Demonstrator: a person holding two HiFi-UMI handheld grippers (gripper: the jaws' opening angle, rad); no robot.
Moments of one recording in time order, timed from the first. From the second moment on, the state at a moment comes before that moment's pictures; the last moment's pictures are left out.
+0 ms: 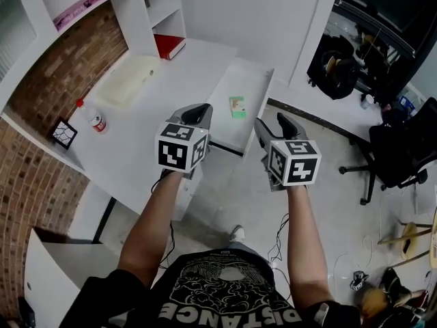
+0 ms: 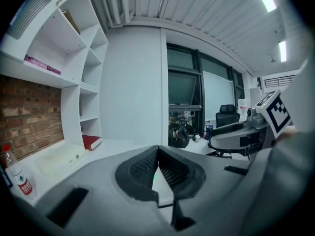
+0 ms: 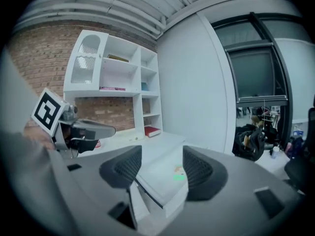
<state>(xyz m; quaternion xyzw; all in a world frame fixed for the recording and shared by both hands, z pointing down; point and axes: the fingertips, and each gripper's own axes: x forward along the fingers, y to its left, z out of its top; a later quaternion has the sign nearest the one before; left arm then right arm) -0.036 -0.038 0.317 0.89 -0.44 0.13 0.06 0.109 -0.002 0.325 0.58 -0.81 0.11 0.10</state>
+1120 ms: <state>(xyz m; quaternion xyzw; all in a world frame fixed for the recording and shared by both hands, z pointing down) 0.012 -0.128 0.334 0.85 -0.51 0.15 0.05 0.149 -0.116 0.369 0.49 -0.85 0.15 0.11</state>
